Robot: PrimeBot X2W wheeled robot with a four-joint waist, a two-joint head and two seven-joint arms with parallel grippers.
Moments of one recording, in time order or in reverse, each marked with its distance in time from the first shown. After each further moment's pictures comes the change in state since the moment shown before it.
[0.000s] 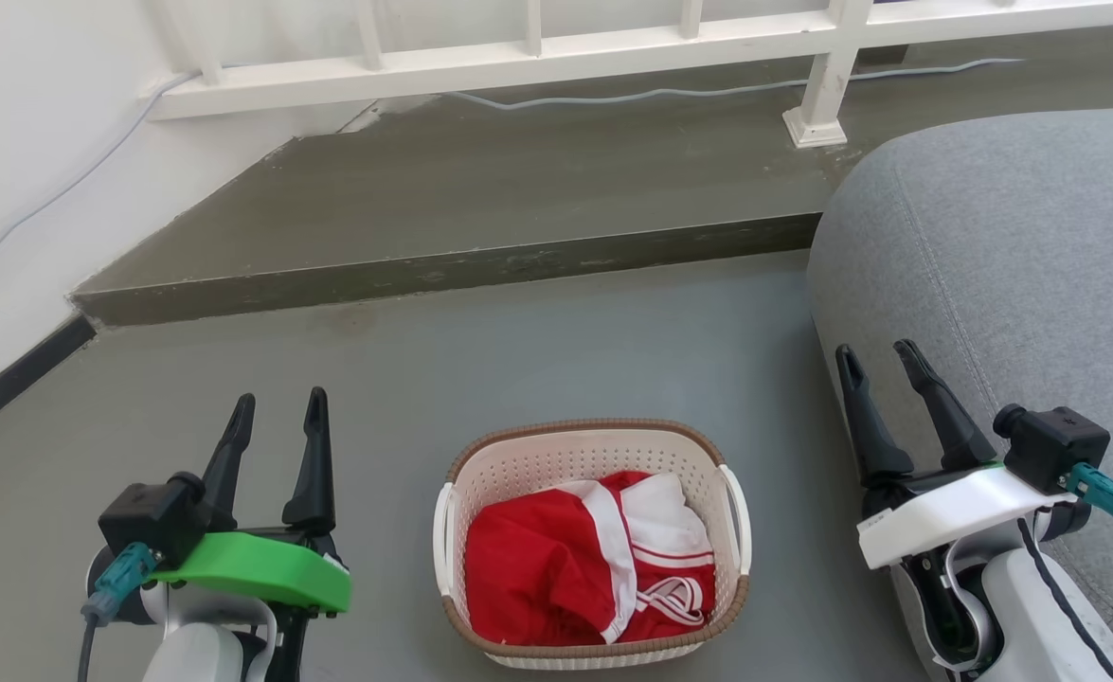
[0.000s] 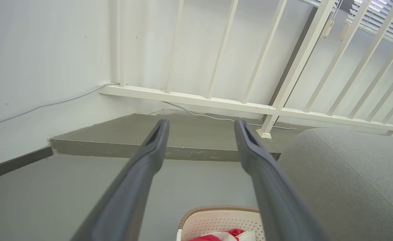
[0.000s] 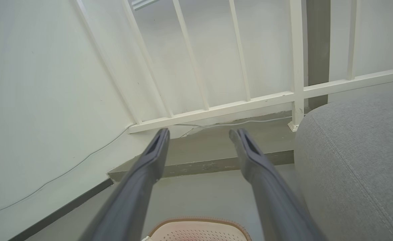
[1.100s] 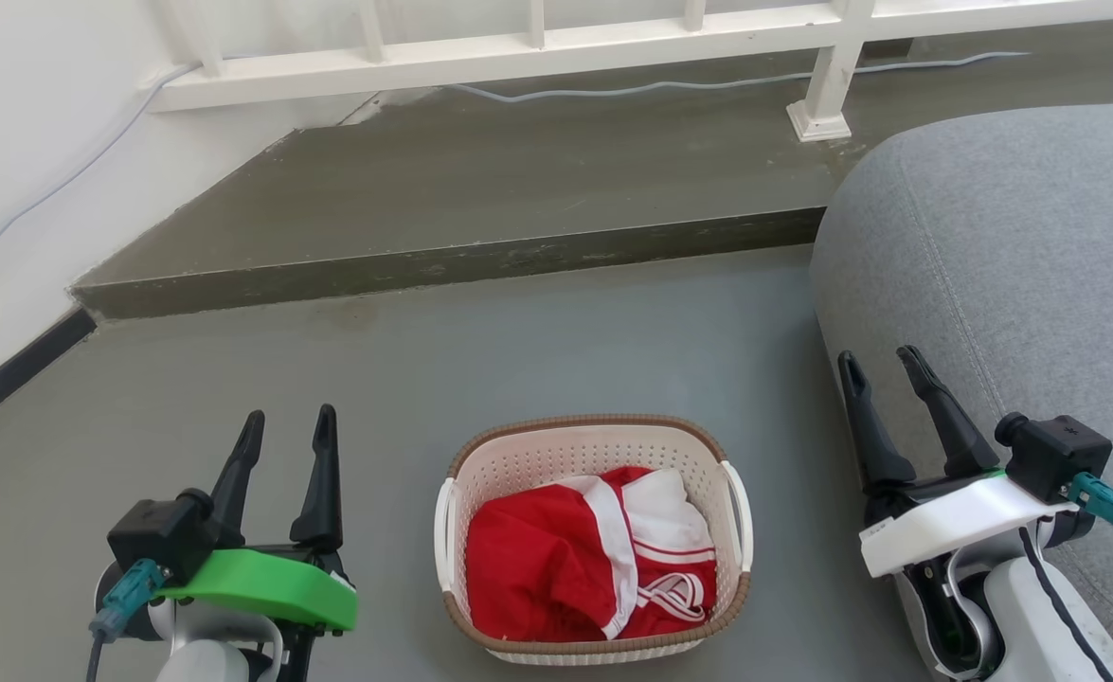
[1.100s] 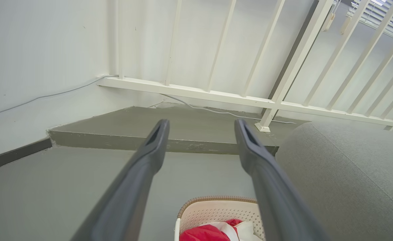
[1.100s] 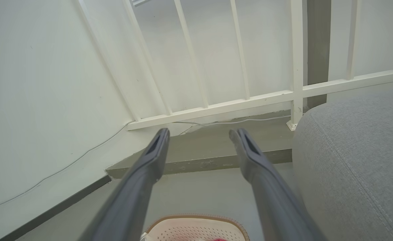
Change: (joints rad) left arm 0.030 0.000 -0.010 -0.014 -0.002 -0.003 0.000; right arm 0.020 0.015 -0.026 -0.012 -0.039 0.017 0.000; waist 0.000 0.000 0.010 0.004
